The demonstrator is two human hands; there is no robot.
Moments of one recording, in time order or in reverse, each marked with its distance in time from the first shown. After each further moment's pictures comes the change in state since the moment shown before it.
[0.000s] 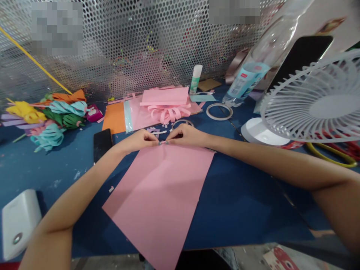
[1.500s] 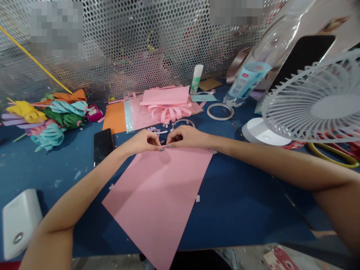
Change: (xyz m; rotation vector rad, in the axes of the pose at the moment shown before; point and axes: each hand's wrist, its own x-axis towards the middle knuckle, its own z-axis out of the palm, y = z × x) left_hand 0.001 0.002 0.009 -0.027 0.039 -0.025; right_hand -0.002 -0.008 -0.002 -0.058 -0.081 0.004
